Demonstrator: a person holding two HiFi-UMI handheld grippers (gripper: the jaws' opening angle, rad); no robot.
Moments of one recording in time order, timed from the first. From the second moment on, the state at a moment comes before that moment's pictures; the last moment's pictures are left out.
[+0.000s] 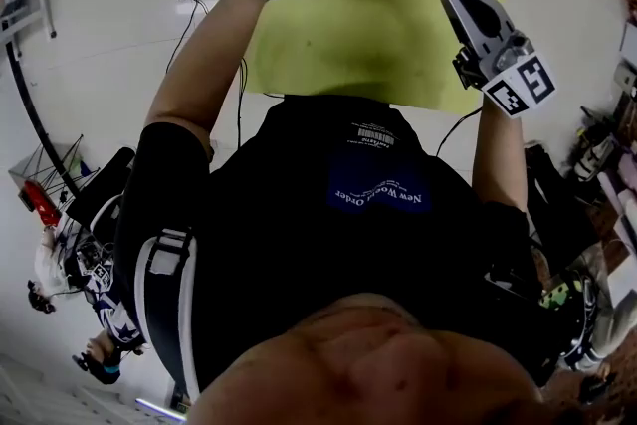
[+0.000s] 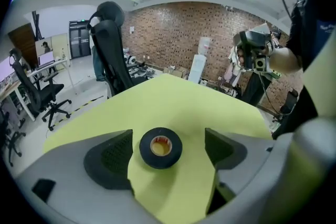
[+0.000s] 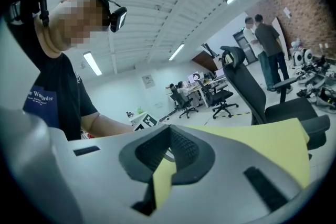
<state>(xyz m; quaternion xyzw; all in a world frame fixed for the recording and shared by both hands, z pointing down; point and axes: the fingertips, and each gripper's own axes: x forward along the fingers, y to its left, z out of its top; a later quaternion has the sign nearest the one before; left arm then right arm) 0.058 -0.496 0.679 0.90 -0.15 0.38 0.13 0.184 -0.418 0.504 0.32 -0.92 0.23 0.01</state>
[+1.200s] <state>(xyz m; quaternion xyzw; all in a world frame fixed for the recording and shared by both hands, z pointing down) 0.080 -0.479 0.662 0.94 -0.17 0.26 0.10 0.211 -0.420 0.580 0.38 -0.90 0.22 0.04</state>
